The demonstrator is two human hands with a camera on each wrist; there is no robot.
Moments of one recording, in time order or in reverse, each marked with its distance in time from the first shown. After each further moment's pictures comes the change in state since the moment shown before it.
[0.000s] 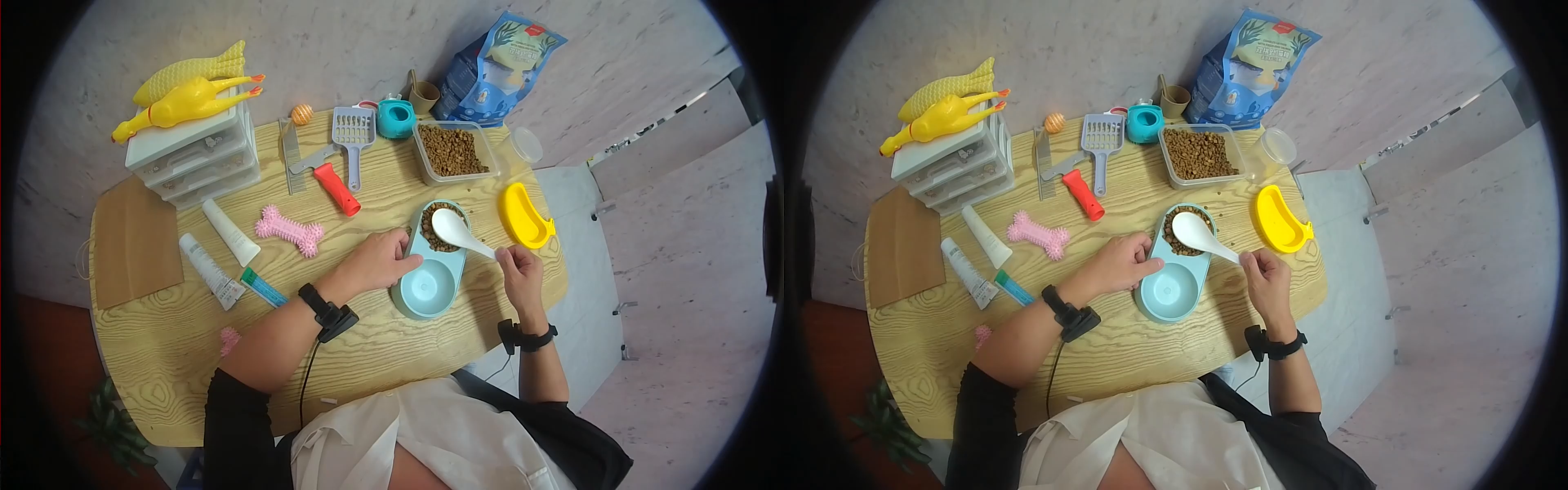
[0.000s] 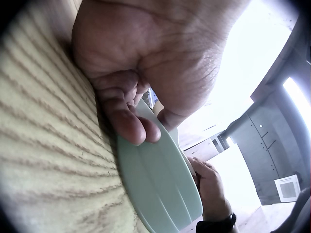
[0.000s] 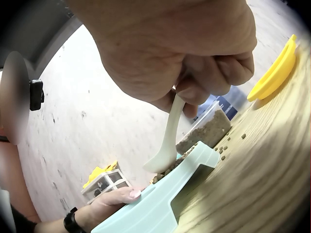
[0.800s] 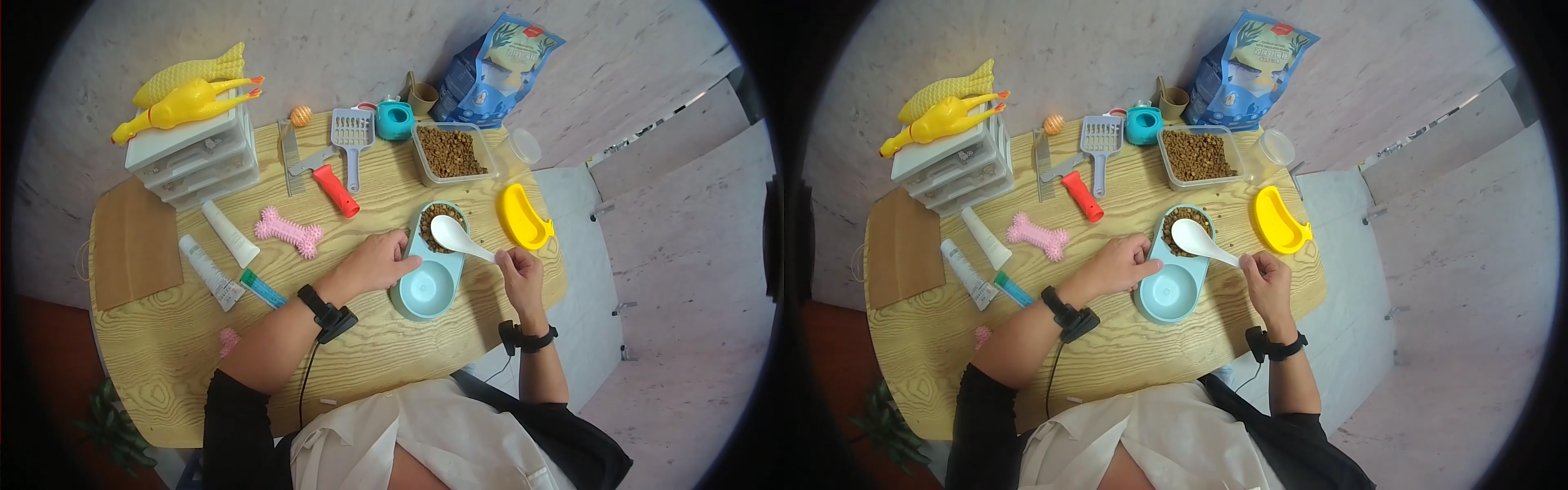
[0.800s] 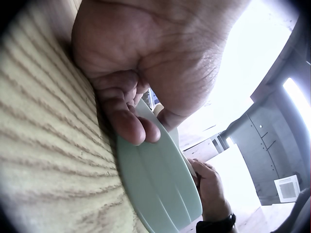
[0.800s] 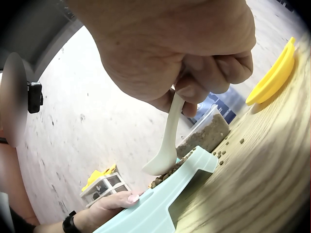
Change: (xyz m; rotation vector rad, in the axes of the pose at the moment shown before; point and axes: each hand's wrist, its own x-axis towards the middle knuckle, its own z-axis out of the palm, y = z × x) left_hand 0.000 0.000 0.000 0.008 0.004 -0.006; right_hand -0.002 -0.001 -0.005 -0.009 0.002 0.010
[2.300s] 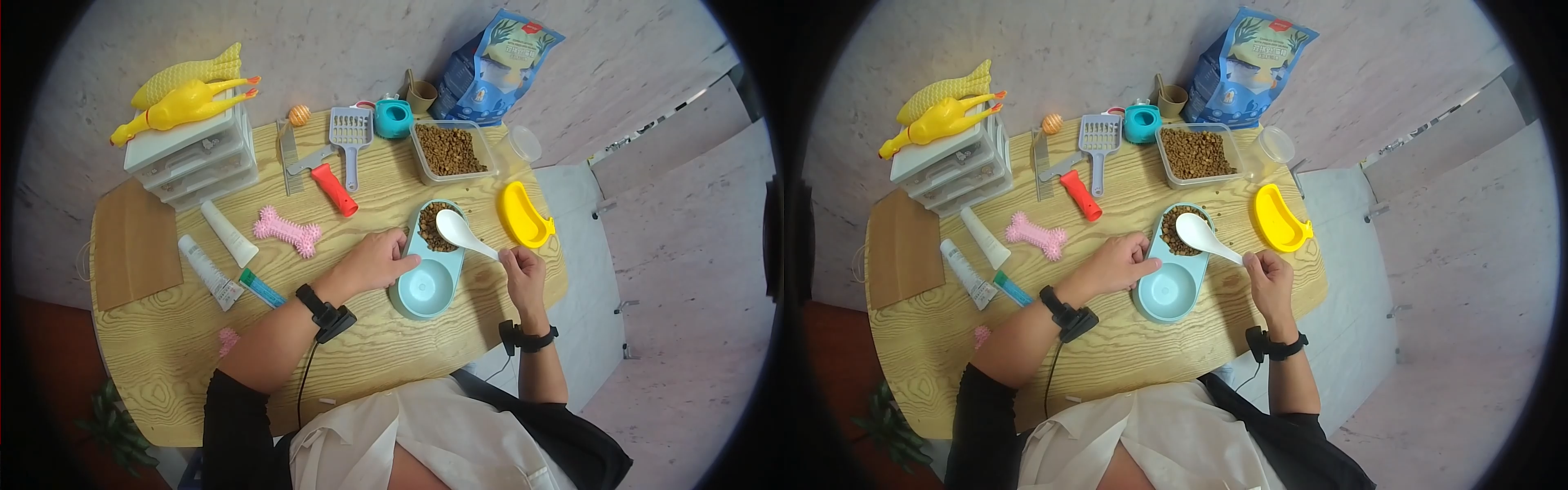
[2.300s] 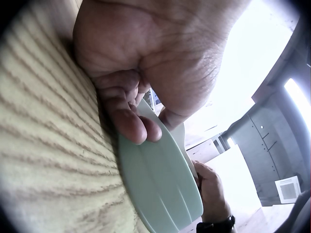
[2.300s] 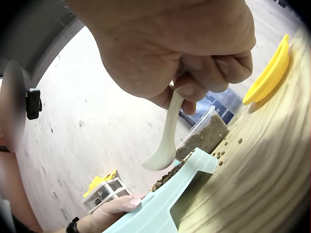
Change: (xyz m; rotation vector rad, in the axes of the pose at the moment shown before) left_hand -0.001 0.001 -0.001 -0.002 0.002 -0.002; right_hand 0.002 0.011 -0.001 0.054 0.037 -0.002
